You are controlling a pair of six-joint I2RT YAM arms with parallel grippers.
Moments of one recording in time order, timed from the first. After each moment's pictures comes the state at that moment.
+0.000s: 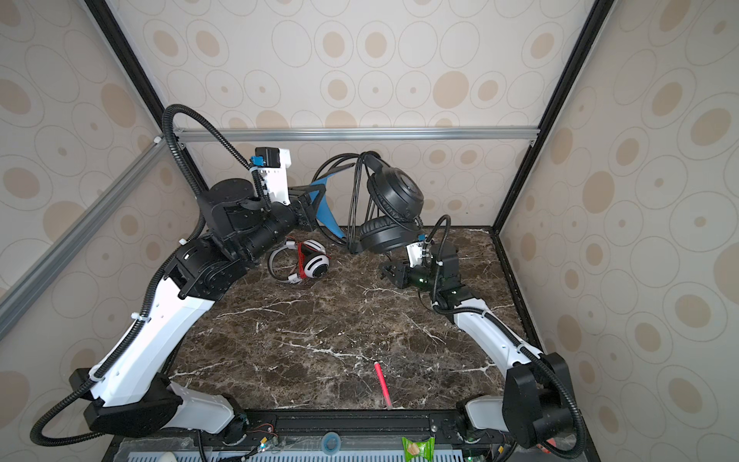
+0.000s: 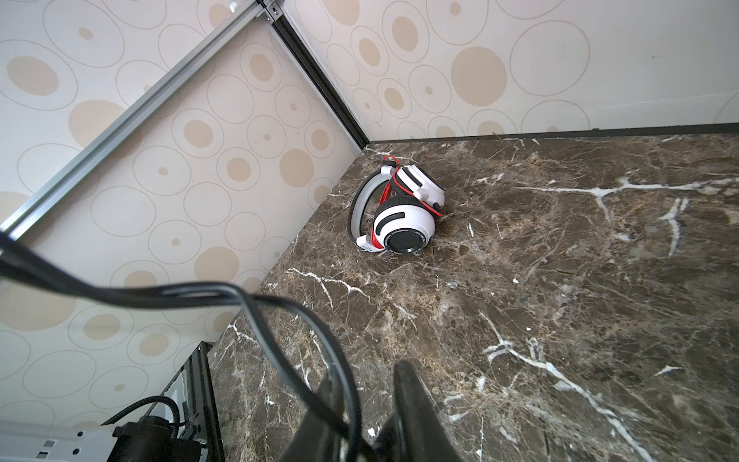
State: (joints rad) left arm -0.73 1.42 1.93 -0.53 -0.19 -0.34; right arm 0.30 1.32 0.91 0.09 -0.65 0.40
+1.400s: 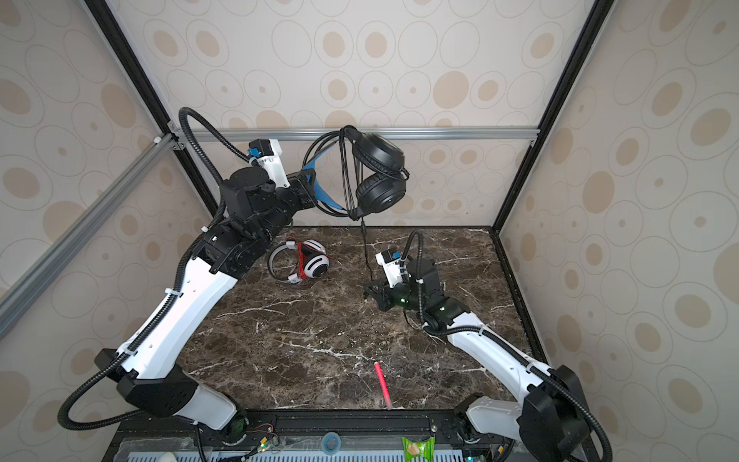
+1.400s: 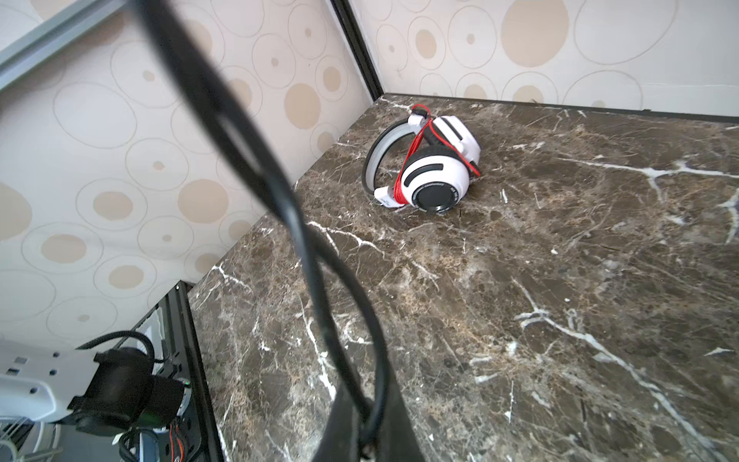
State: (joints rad) left arm -0.59 1.55 1.93 -0.40 -0.29 -0.50; right arm 0.57 1.20 0.86 -0.06 -0.42 0.27
